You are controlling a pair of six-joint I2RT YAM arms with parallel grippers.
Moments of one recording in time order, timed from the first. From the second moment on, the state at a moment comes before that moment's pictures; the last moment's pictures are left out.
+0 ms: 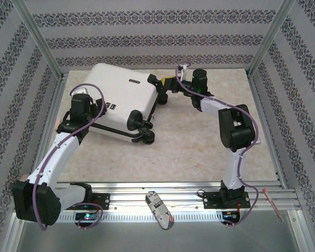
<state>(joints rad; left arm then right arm) -0.11 1.18 0.91 -0.33 -0.23 -0.36 0.24 2.05 1.35 0.56 -0.79 0.47</state>
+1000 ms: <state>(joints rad) -0.07 1.42 1.11 -0.21 -0.06 -0.34 0.48 1.47 0.68 0.40 -0.58 0.34</state>
